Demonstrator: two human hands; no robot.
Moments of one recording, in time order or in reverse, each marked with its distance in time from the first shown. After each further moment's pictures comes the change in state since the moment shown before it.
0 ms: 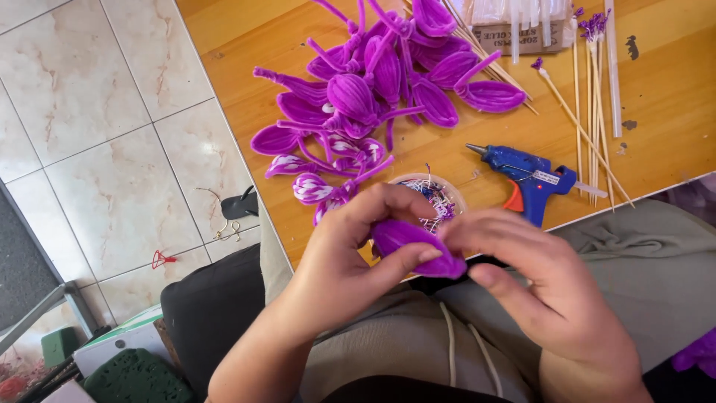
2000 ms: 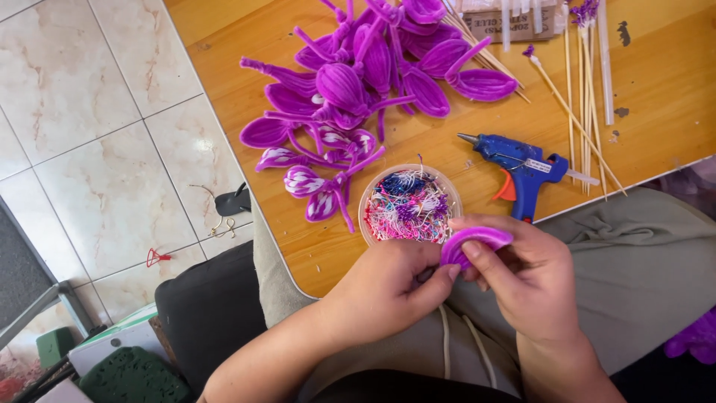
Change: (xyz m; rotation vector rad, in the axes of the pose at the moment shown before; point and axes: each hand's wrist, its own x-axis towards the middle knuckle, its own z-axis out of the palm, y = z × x) left_hand -0.008 -0.032 0.046 0.089 -0.316 -0.064; right_hand -0.038 0.038 0.045 0.356 0.482 0.380
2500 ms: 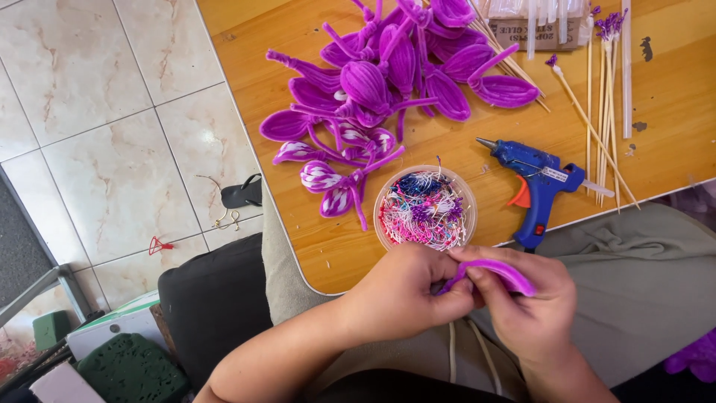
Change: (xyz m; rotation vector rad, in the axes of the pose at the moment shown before) left_hand -0.005 -0.025 0.019 -0.080 0.032 0.038; right_hand -0.017 0.011 0.009 -0.185 0.003 -0.224
